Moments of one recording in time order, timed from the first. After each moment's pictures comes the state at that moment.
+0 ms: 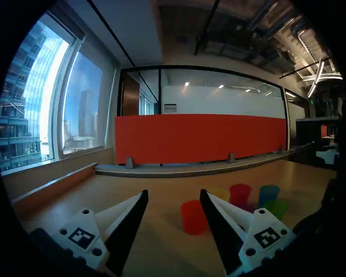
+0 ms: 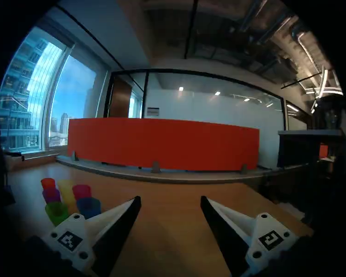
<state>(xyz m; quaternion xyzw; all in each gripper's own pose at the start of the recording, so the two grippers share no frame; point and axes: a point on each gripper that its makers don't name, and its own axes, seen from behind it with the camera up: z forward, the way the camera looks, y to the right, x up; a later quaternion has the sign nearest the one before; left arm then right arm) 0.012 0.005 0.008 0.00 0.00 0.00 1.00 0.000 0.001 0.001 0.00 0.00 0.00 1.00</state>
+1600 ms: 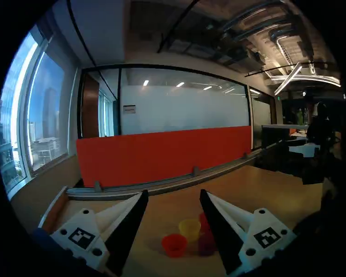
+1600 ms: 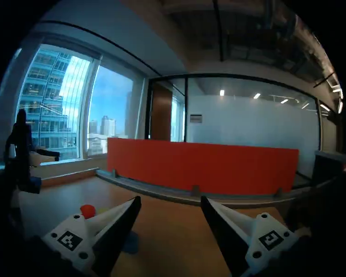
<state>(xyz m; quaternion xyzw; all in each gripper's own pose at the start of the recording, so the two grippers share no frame) 0.151 0.044 0.031 -0.18 -0.02 0.02 0.98 0.121 -0.043 0.015 0.19 0.01 0.00 0.98</state>
